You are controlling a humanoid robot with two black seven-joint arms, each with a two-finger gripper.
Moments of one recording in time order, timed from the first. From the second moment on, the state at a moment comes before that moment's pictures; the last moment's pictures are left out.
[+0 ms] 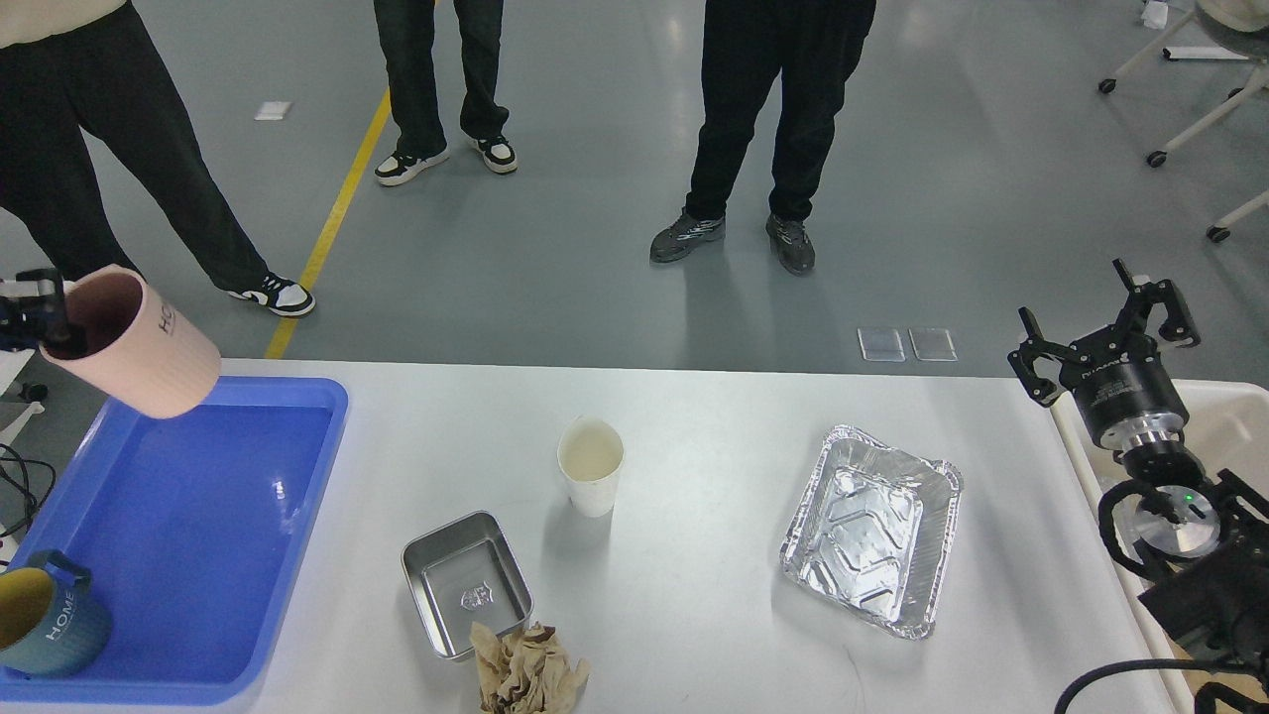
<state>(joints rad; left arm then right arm) -1.01 1.17 -0.55 -1.36 0.77 -0.96 0.63 0.60 -0.32 1.13 0.39 -0.05 0.65 0.33</state>
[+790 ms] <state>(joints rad) -0.38 0.90 -0.93 -1.36 1.21 -0.96 0.61 0.59 -0.34 1.13 0.39 -0.05 0.65 0.33</state>
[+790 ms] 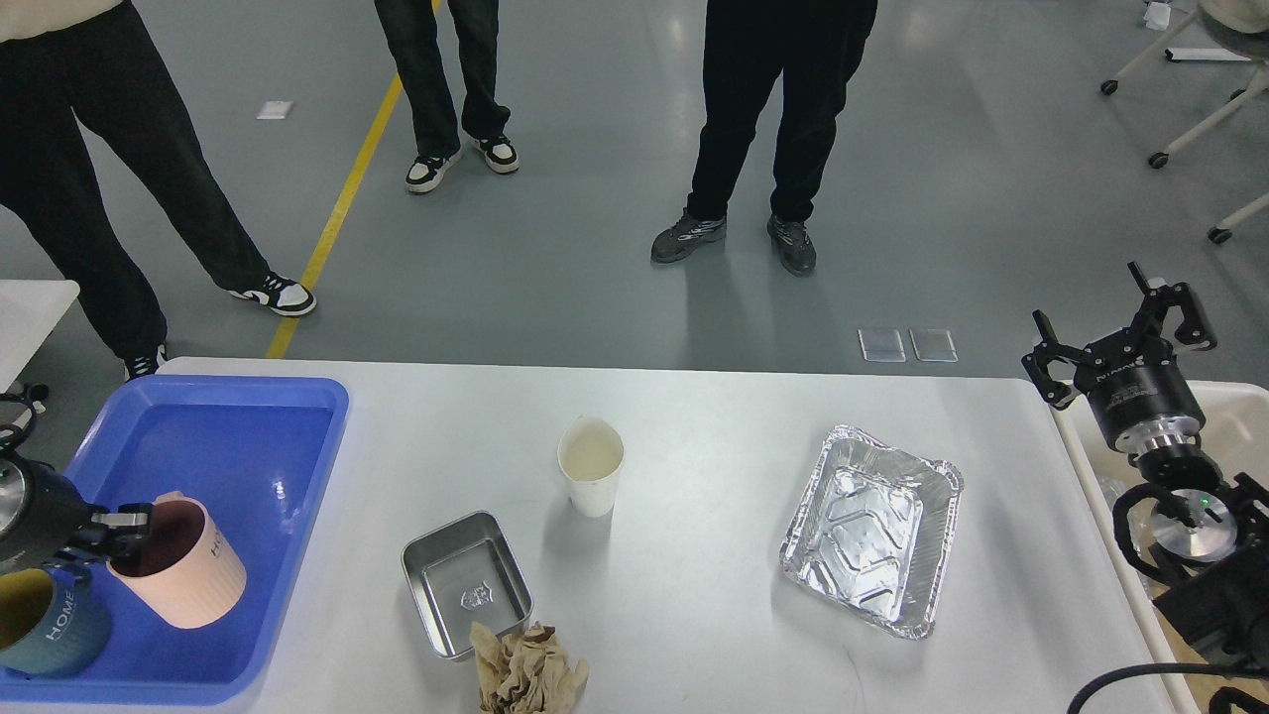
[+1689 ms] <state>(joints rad) -0.26 0.85 -1.02 -1.32 1.34 -0.96 0.60 0.58 -0.35 1.13 0.39 -0.05 0.67 0.33</state>
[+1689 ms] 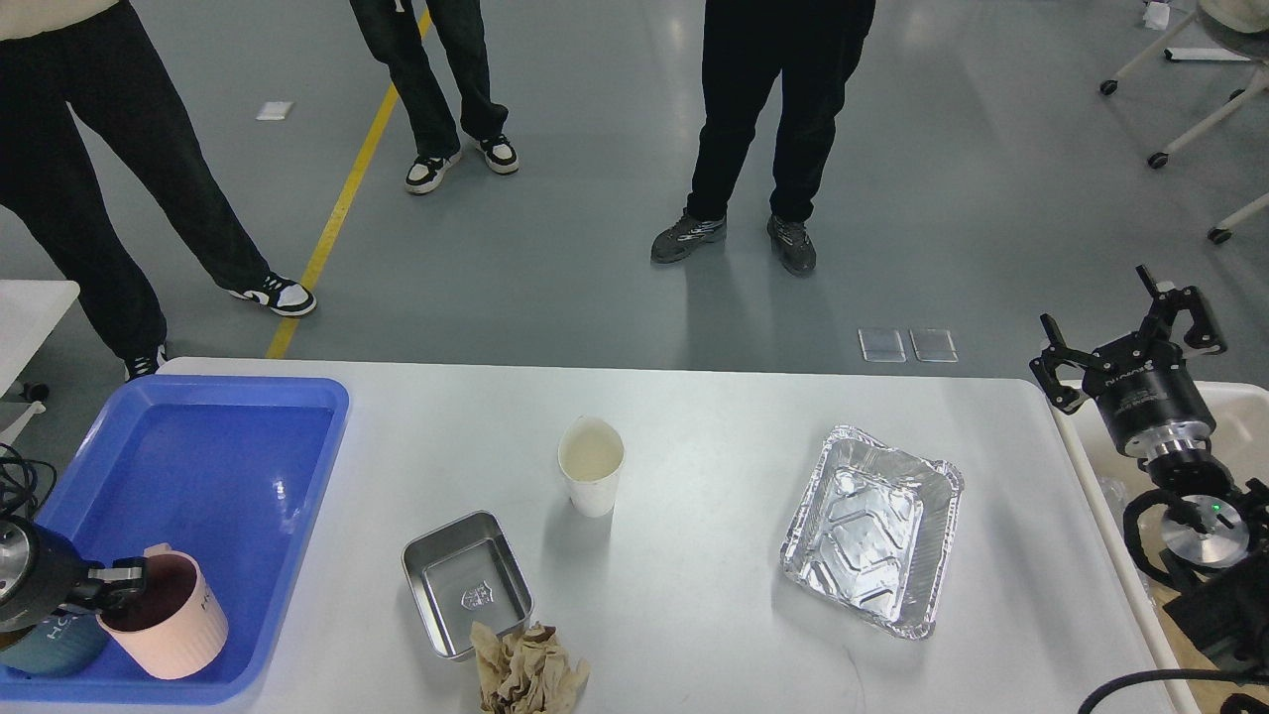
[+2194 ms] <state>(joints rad) -0.30 0.86 -1.08 -1.32 1.28 -0.96 0.55 0.58 -0.35 1.13 0.39 -0.05 0.67 0.33</state>
